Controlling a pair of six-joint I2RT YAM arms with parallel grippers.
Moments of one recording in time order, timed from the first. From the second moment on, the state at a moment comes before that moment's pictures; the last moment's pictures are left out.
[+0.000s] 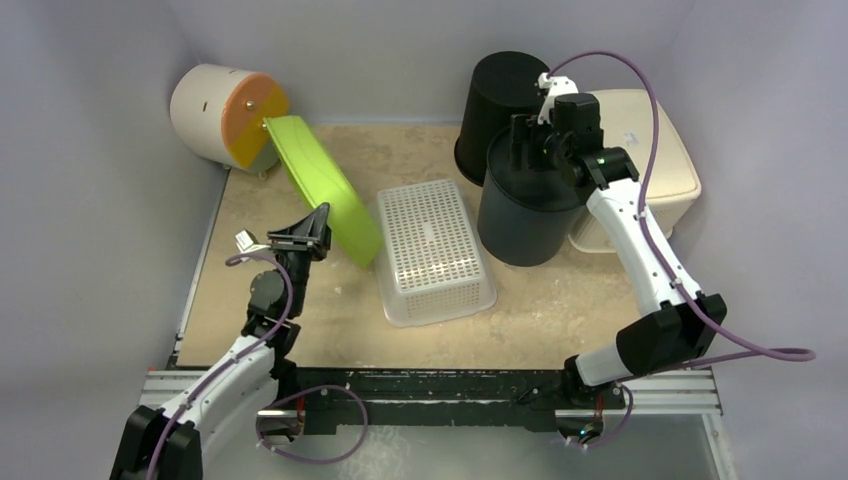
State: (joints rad) left arm -0.36 0.76 0.16 0.81 -0.26 -1.60; right arm 0.26 1.47 1.57 -0.66 0.09 0.10
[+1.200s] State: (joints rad) left arm -0.36 0.93 0.28 -0.20 -0.29 -1.72; right arm 0.26 1.45 1.50 -0.64 0.06 0.10
